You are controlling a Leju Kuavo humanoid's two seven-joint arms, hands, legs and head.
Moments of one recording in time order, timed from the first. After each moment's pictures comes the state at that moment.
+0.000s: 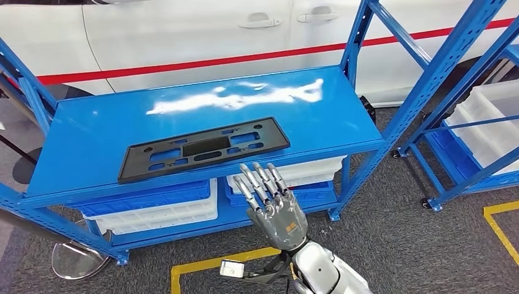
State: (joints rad) left arm -0.01 -0.15 1.11 -0.28 -1.12 0.18 -0.41; right arm -0.25 -0.10 0.81 -1.49 1.57 -0.69 0.25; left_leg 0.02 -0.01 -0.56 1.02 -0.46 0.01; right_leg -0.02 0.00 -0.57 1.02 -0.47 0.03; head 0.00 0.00
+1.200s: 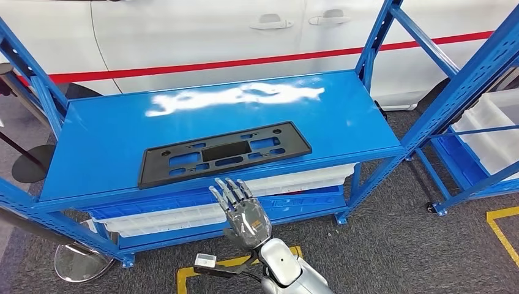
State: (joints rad) left arm -0.04 -0.10 1.14 -0.26 -1.16 0.04 -0.39; right arm -0.32 0.18 0.71 -0.93 1.37 -0.66 0.05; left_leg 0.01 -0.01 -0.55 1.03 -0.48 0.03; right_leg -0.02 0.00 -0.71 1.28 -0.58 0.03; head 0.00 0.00
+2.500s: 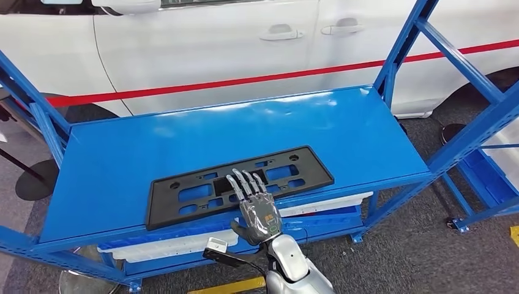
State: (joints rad) left arm -0.03 -0.09 1.18 -0.26 -1.22 0.04 -0.39; right arm -0.27 0.19 0.60 -1.01 1.27 -0.63 -0.01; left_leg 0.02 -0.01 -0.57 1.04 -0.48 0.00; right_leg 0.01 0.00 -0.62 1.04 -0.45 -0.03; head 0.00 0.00
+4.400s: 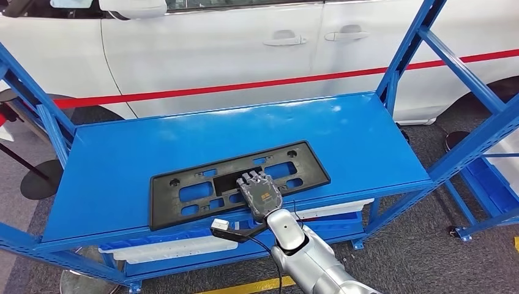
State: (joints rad) left arm -0.04 -0.10 1.20 -0.26 -1.33 0.01 -0.41; right arm -0.51 0.19 0.61 -0.72 1.54 -0.42 0.19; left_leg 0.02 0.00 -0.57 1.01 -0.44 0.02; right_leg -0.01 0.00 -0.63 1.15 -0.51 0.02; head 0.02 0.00
